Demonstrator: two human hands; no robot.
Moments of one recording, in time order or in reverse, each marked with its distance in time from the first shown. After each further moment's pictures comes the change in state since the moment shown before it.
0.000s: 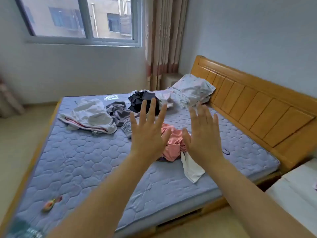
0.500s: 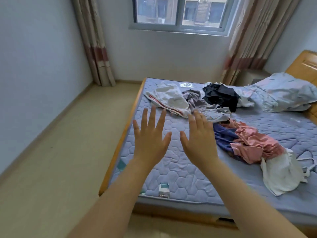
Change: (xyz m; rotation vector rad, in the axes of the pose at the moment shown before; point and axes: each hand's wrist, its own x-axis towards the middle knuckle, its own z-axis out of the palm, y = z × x) left_hand -0.228 -0.285 -0.133 0.222 -0.122 -0.424; right_hand -0.067 -0.372 0.053 0.312 -0.267 -0.231
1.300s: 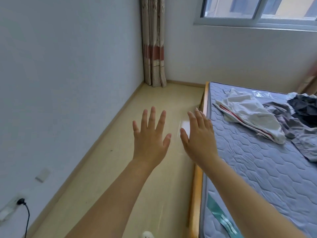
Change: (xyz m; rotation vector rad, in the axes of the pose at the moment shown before) left_hand 0.082 -0.567 -0.035 0.143 -0.149 -0.242; right_hand 0.228 -0.484 0.258 0.221 -0.108 -0.145
